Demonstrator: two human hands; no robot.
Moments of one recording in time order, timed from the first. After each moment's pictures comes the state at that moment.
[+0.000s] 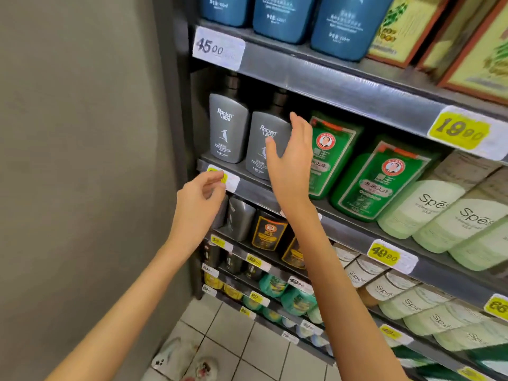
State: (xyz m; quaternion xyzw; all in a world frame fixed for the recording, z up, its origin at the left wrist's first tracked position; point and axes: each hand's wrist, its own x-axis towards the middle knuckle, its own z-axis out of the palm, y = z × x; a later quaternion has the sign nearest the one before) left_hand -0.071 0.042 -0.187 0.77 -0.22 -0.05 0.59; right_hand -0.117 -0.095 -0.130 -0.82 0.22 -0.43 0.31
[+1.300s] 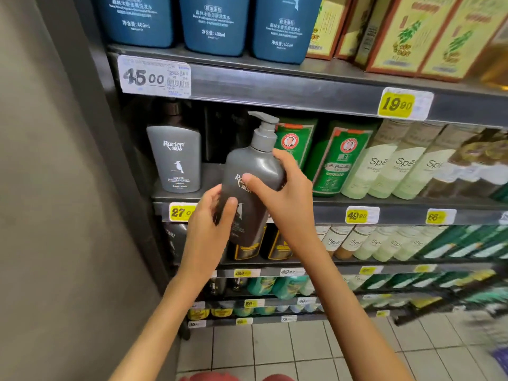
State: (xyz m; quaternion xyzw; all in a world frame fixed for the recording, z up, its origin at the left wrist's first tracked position) left_hand -0.038 0.017 -0.186 0.65 -0.40 -0.23 0.61; right_hand -0.138 -0.052 -0.132 -0.73 0.34 -0.47 0.37
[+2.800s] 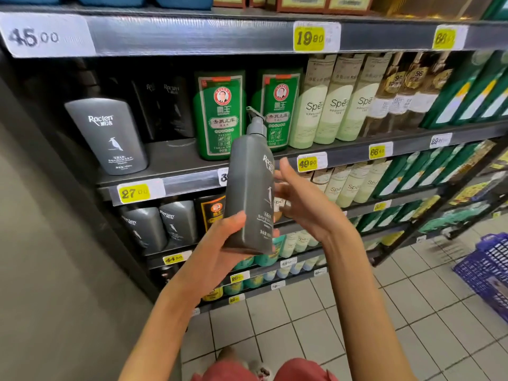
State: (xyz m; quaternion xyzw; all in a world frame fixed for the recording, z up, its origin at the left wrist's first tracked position) left_hand -0.110 0.065 -0.205 0.32 -0.40 -0.68 0.53; right_hand -0.259 -0.027 -0.165 -0.53 0.38 -0.31 0.69
